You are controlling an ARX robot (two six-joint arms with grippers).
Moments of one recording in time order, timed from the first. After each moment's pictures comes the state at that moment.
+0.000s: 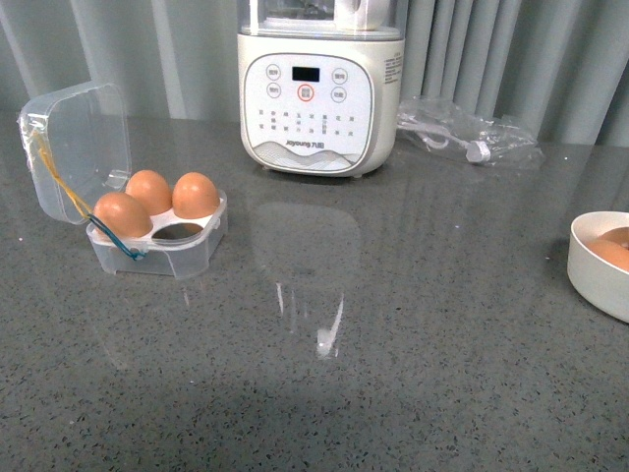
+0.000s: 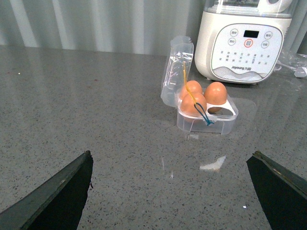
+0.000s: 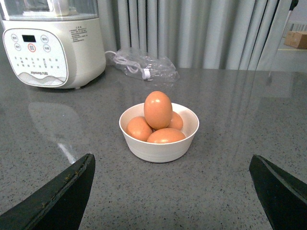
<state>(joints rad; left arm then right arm) 0.00 0.00 0.03 0.00 0.00 0.00 0.00 0.00 0.01 0.00 0.00 0.00</state>
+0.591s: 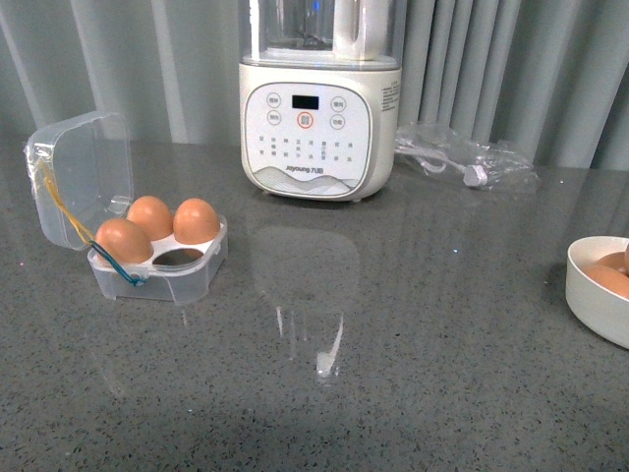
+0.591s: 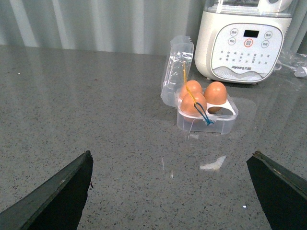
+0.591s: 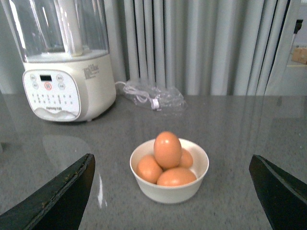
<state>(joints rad) 0.00 0.00 0.03 0.00 0.00 0.00 -0.01 0.30 0.06 0.35 -0.04 0.05</state>
